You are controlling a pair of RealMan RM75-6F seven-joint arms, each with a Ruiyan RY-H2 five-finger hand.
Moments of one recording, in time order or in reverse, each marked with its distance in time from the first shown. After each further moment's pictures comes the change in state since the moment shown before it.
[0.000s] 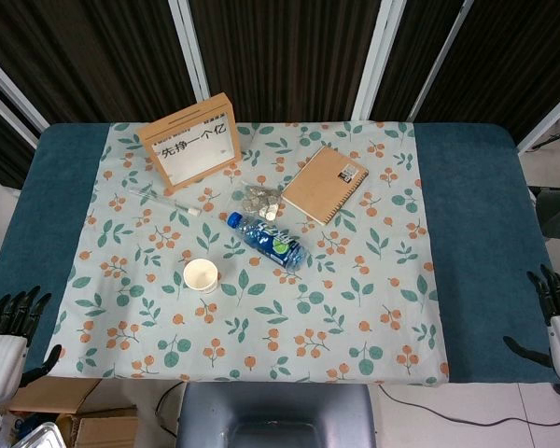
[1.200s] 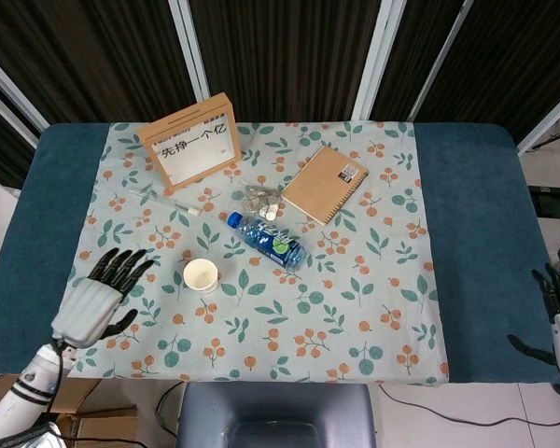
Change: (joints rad) left arm -0.353 0.105 -0.124 -0.342 -0.032 -0.430 0.169; right arm 0.005 0.001 0.005 0.010 0.018 -0.025 -0.001
